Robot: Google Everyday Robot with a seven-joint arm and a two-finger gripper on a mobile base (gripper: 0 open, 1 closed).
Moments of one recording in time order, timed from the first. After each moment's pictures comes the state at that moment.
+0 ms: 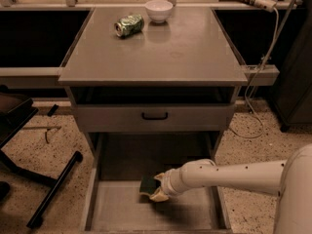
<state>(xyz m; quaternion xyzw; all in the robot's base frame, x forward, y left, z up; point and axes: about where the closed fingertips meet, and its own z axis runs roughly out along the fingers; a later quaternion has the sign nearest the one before) 0.509 -0.008 0.389 -0.60 0.74 0.17 0.26</state>
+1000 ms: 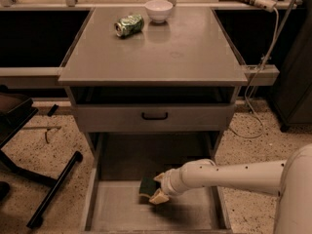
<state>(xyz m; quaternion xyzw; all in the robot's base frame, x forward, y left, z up) 0.509 -0.008 0.389 -0.60 0.74 0.17 0.26</state>
